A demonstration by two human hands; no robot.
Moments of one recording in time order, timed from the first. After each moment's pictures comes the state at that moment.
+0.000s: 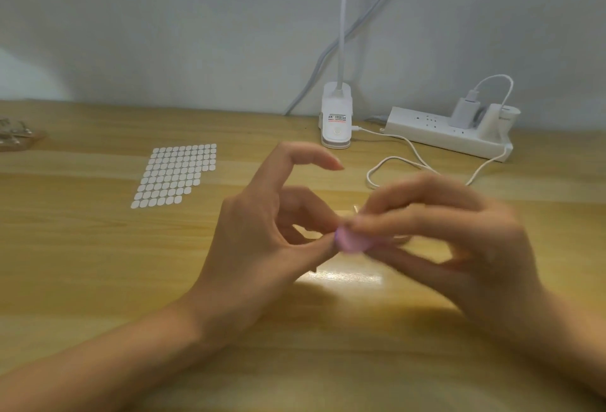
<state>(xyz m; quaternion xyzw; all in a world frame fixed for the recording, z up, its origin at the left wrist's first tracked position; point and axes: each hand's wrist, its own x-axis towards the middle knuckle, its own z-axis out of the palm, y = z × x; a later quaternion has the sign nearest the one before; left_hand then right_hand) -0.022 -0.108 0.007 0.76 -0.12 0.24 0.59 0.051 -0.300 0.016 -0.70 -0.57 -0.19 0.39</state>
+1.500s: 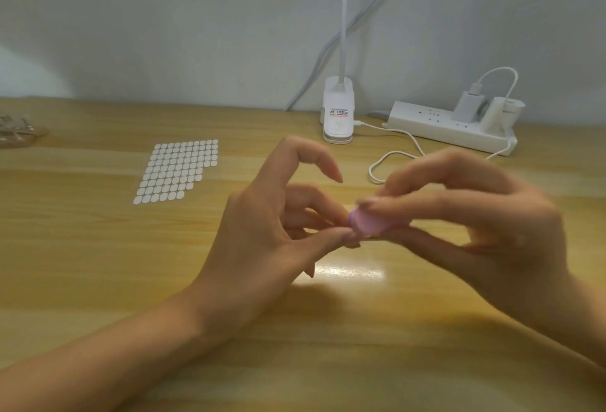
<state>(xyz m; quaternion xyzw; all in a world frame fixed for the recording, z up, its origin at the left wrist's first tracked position) -0.023 -0.110 0.011 0.75 -0.12 0.20 0.62 0.053 -0.306 0.020 -0.69 -0.57 -0.22 0.38</state>
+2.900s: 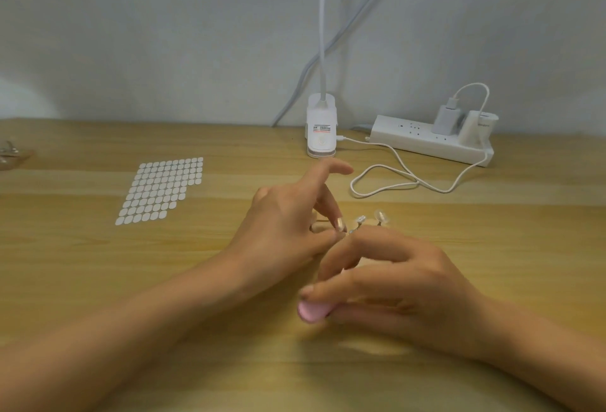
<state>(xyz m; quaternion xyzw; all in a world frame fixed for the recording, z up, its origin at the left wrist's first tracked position) 0.027 -0.118 0.010 0.91 -0.11 0.14 0.38 0.058 -0.298 -0.006 -0.67 -0.64 -0.12 0.36</state>
